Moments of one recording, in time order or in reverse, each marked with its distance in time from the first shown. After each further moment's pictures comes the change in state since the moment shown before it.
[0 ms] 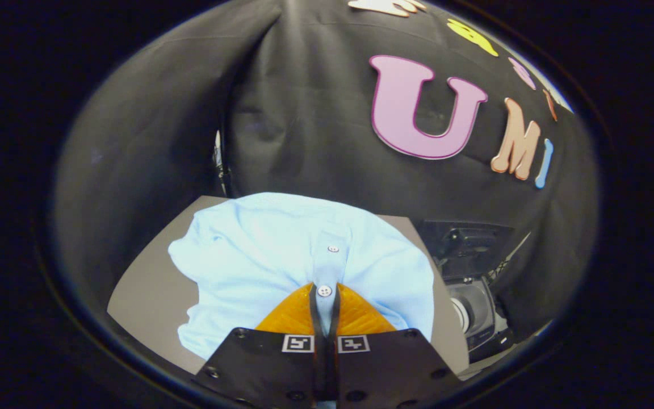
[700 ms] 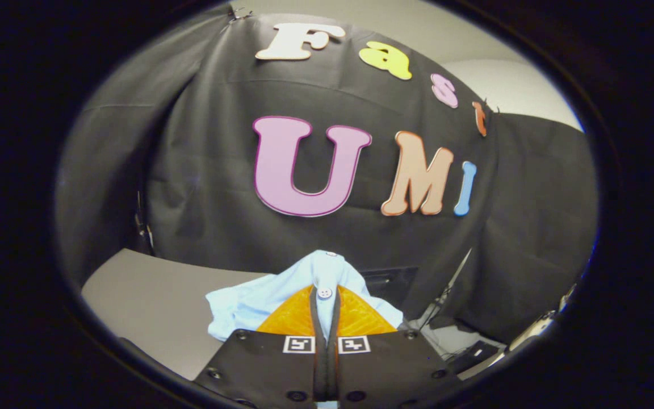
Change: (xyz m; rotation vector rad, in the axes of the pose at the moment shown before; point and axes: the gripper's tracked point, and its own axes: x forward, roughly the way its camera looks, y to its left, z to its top) arm -0.057 -0.204 0.063 0.005 -0.307 -0.346
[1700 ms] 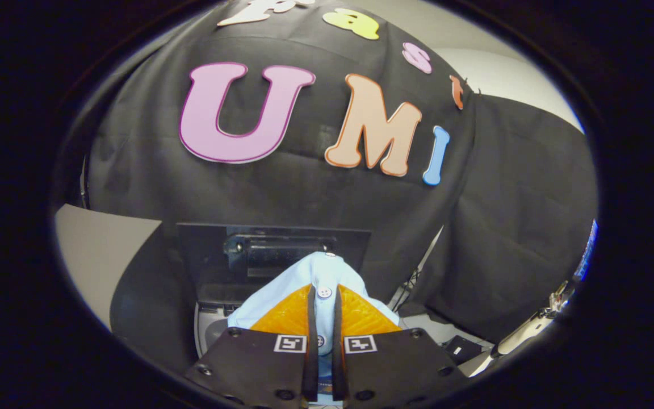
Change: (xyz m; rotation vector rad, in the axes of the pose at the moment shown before) arm 0.096 -0.095 -0.134 0.001 0.181 -0.096
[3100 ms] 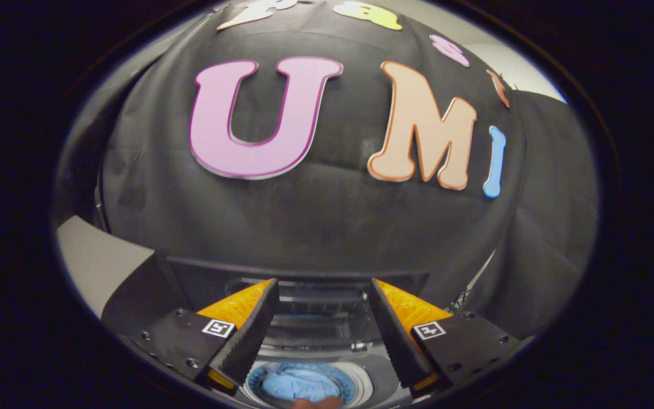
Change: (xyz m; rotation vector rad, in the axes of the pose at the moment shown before) arm 0.096 0.032 0.086 0.029 -0.169 0.245
